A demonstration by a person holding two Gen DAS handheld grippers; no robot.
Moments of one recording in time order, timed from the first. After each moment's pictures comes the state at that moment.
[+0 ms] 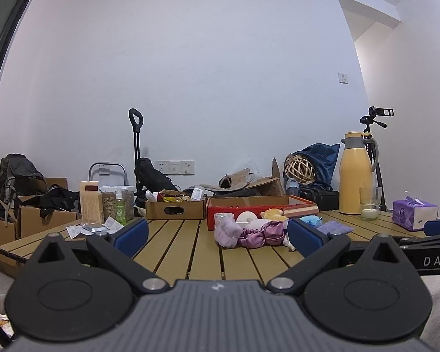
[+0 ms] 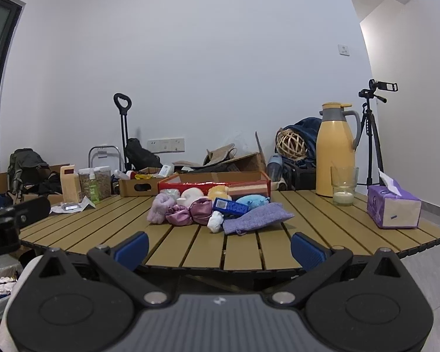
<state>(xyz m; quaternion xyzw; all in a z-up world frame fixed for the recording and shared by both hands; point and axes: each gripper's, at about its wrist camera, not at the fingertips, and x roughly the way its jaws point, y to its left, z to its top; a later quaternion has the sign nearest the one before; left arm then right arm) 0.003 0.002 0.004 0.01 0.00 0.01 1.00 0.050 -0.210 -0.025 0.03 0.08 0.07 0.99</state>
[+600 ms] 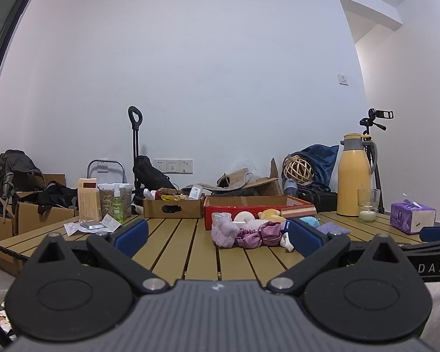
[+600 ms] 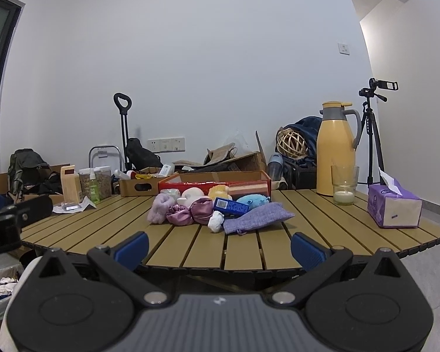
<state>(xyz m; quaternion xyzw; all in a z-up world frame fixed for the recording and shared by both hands) 0.003 0.004 0.004 0.01 0.00 0.01 1.00 0.052 -0.209 -0.026 0.03 0.09 0.07 0.99</state>
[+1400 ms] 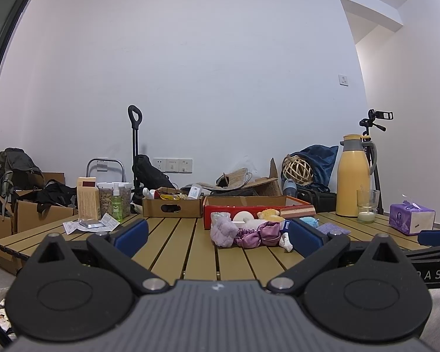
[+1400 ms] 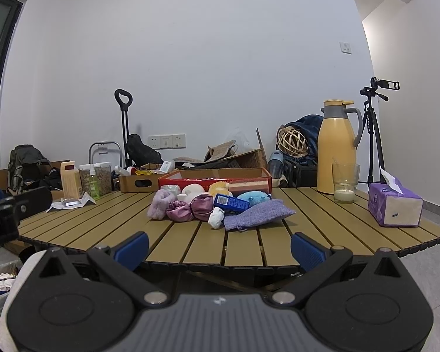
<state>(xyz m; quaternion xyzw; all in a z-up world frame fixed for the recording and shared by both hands) 0.003 0.004 0.005 0.01 0.00 0.01 1.00 0.053 -0.207 -0.028 0.02 0.09 0.07 0.99</state>
